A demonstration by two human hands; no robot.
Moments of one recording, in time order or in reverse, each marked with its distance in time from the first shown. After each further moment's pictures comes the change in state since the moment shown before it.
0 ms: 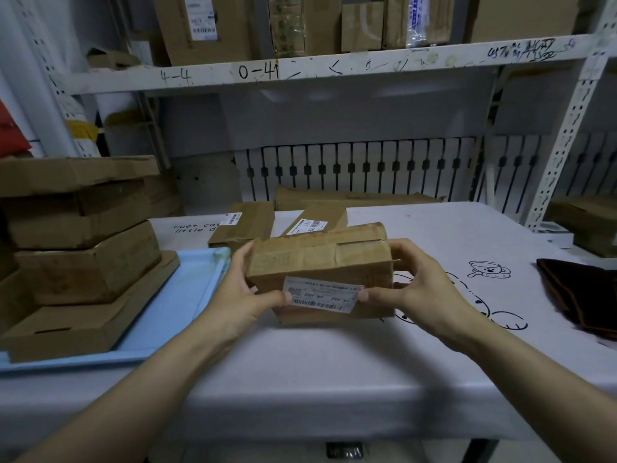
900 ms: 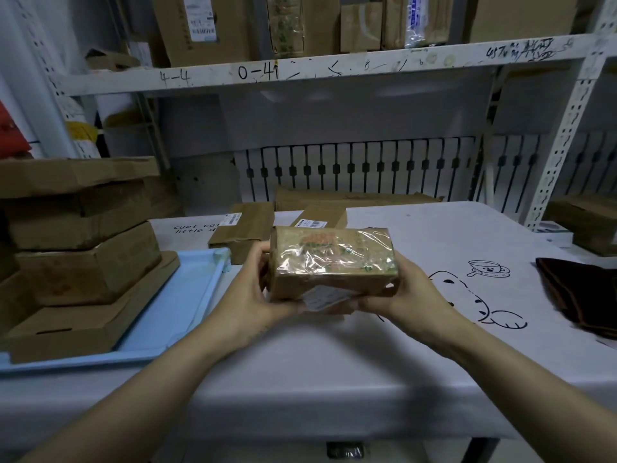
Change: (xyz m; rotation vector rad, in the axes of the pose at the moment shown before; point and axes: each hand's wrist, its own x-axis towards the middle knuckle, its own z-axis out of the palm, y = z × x) left_hand 0.001 -0.001 0.003 0.150 -0.113 0.276; right_hand -0.001 0.006 0.013 0.000 -0.070 -0.028
